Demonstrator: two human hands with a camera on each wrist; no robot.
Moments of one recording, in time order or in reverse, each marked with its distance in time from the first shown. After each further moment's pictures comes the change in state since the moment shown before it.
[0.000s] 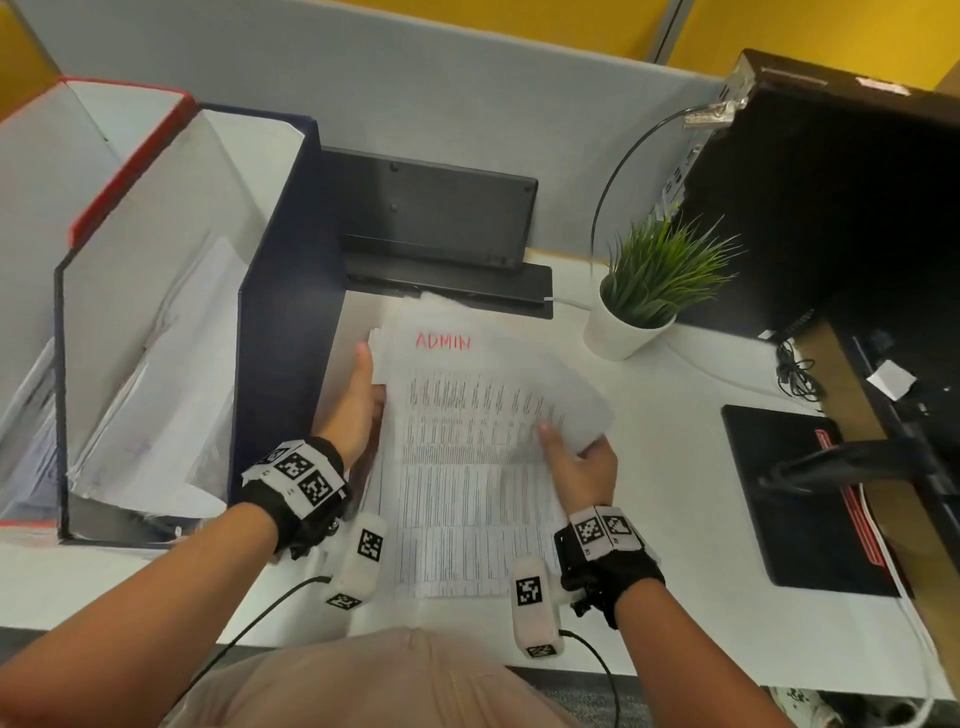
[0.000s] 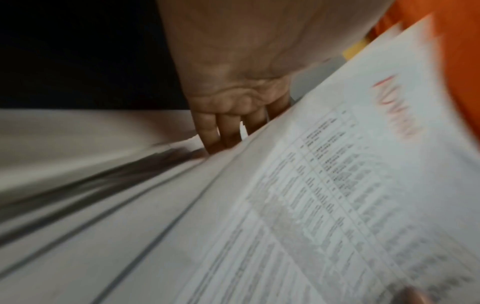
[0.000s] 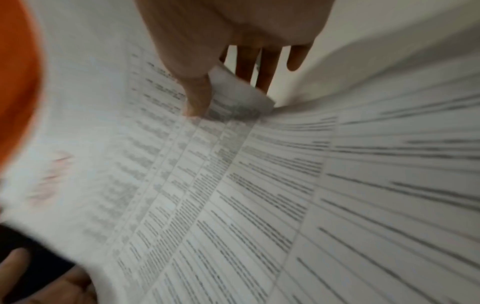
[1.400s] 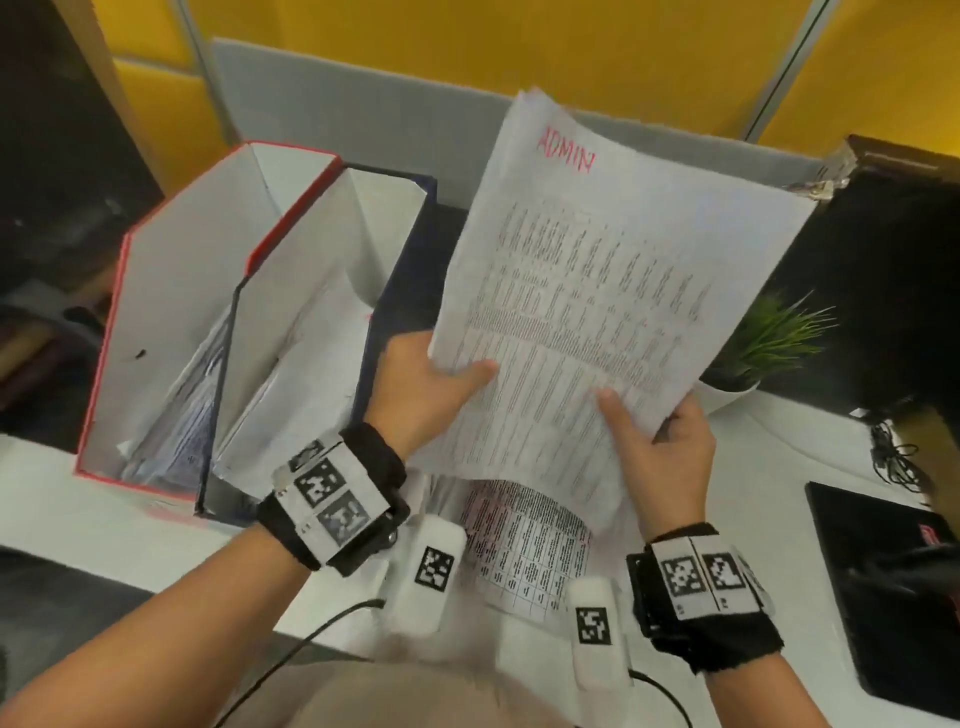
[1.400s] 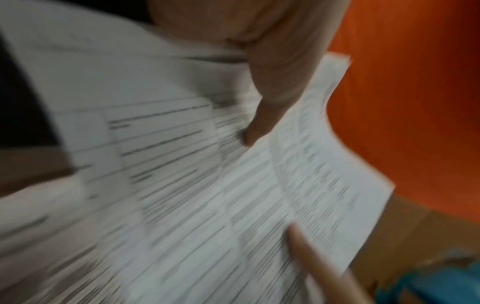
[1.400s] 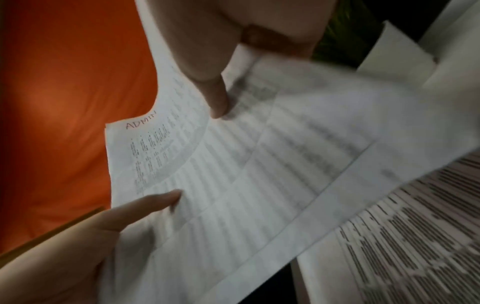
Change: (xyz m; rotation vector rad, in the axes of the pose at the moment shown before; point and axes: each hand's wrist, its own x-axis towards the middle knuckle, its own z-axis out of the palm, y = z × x) left_hand -0.063 0.079 -0.015 0.107 0.373 0.511; right_hand -0.035 -0.098 0.012 0.342 -0.178 -0.474
